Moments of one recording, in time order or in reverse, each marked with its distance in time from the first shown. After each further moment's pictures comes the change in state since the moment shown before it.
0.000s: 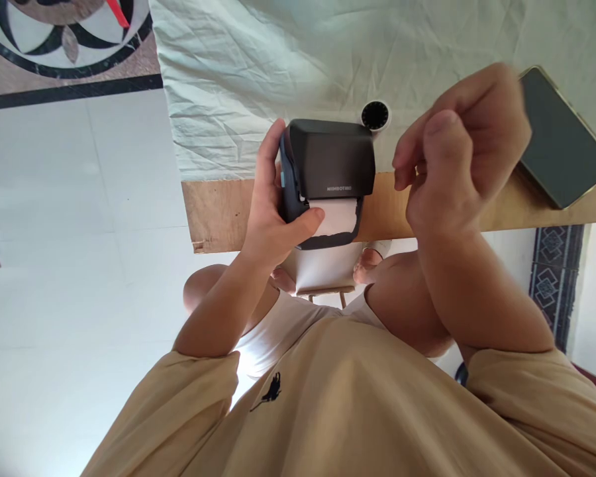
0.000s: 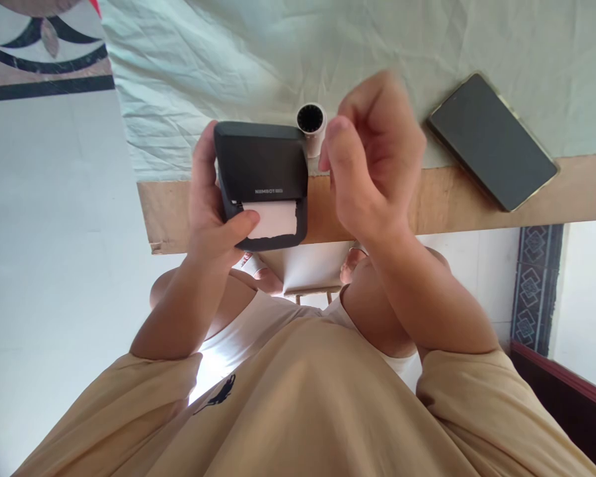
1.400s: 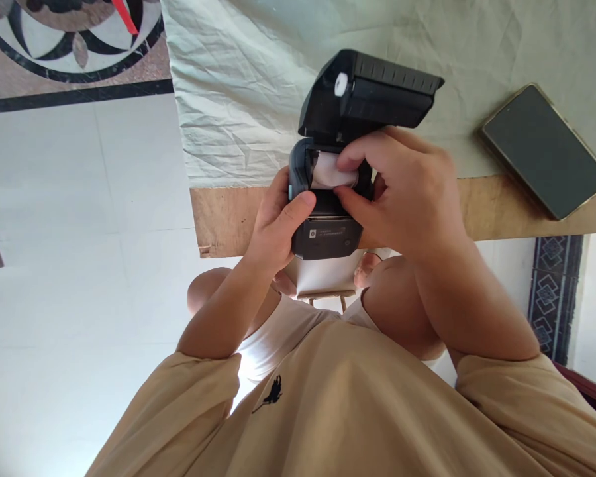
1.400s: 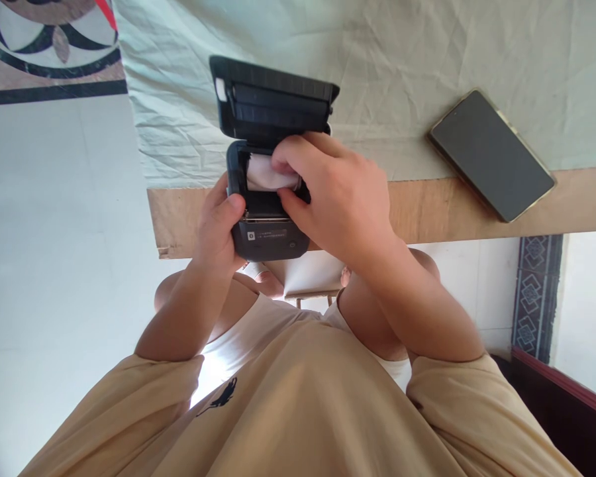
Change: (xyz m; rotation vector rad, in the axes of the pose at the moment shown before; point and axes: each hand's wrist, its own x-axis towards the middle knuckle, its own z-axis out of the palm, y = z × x) left_hand -0.004 0.020 0.015 -0.136 0.093 -0.216; right_hand 0.008 -0.018 0.003 -0.708 -0.487 -0.009
